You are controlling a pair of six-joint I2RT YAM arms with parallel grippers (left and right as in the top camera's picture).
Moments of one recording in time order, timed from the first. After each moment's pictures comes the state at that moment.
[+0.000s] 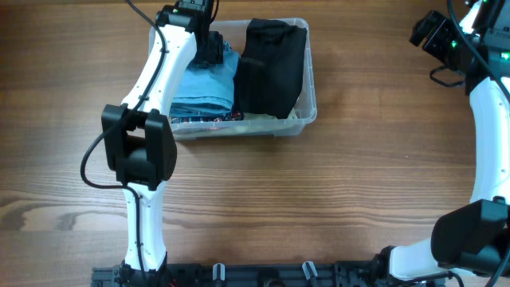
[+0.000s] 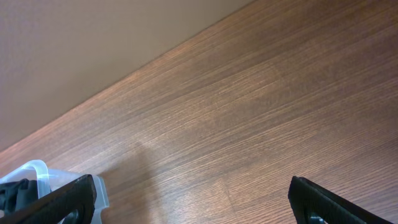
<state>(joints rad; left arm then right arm) -0.24 2.32 2.13 -1.02 -0.17 -0.21 -0.24 1.67 1.60 -0.70 -0.10 0.31</state>
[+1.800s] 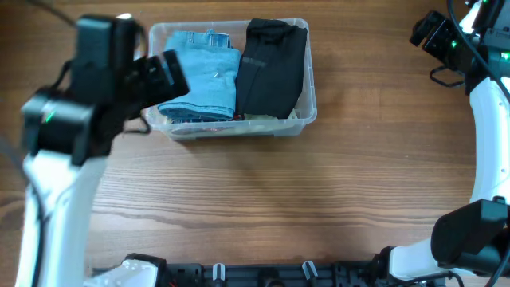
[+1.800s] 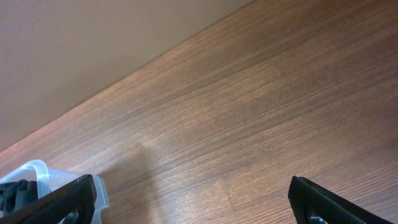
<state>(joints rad) -0.21 1.37 1.78 -1.27 -0.11 -0.48 -0.24 1.67 1.60 -0.70 -0.10 0.31</state>
